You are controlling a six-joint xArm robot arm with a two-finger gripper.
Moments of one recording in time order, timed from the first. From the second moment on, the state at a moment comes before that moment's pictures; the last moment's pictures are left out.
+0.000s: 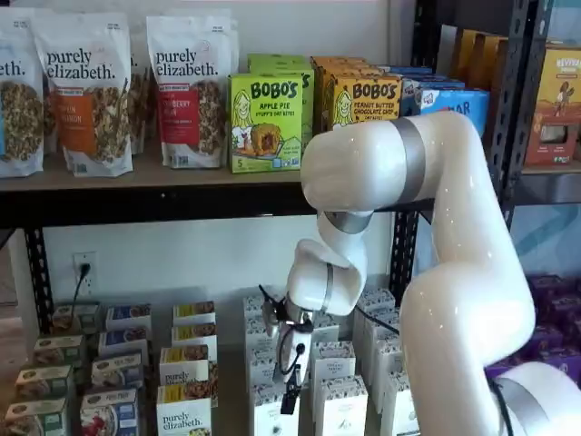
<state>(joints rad) 0.26 0.76 -1.25 0.44 0.51 -1.70</state>
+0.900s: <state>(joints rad) 0.28 0.85 -1.30 0.49 0.35 -1.73</state>
